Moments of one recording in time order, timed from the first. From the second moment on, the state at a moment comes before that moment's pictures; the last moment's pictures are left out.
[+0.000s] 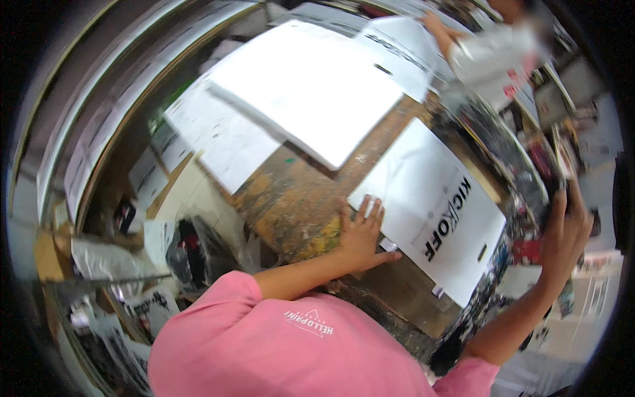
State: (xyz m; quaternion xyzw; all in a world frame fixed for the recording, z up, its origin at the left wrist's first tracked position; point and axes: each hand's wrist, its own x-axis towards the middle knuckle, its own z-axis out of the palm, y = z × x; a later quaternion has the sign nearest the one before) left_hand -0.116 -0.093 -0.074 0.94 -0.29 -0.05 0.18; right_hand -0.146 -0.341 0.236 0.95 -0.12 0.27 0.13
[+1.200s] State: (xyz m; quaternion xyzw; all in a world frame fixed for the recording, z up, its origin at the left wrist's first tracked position) left_hand 0.081 0.010 0.056 0.70 -0.36 -0.06 0.62; right_hand -0.165 -0.320 0.254 0.93 -0.11 0.35 0.02
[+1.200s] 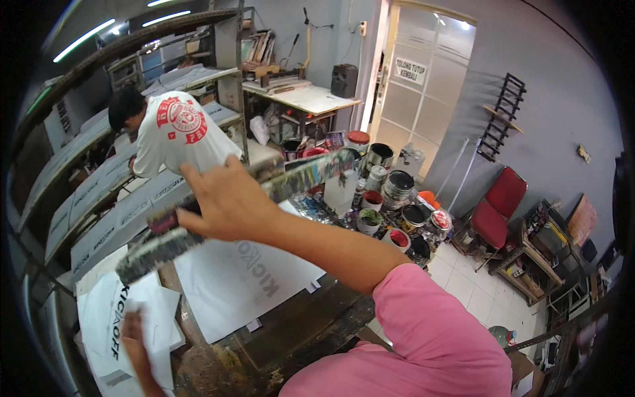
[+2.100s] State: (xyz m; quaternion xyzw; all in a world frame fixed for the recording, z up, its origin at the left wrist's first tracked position) left_hand -0.131 -0.005 -0.099 0.37 0.16 -0.38 0.83; right_hand -0.063 -0.418 -0.054 0.98 -0.05 0.19 -0.06
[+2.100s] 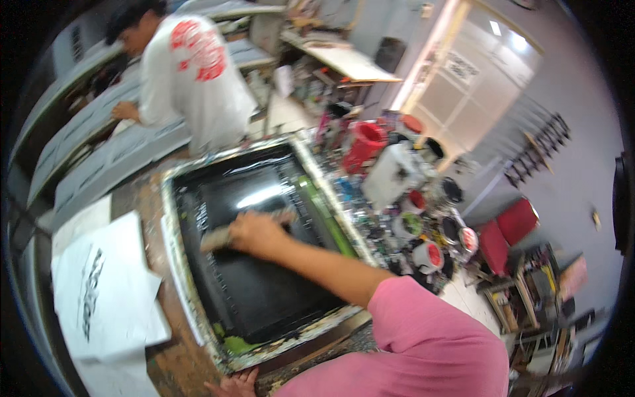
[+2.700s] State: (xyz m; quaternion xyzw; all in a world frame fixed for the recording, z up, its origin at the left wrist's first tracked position) left_hand -0.136 0.019 -0.141 0.23 -0.06 -0.43 0.87; right_hand 0.004 -0.479 -0.039 0.99 -0.05 0.16 0.00
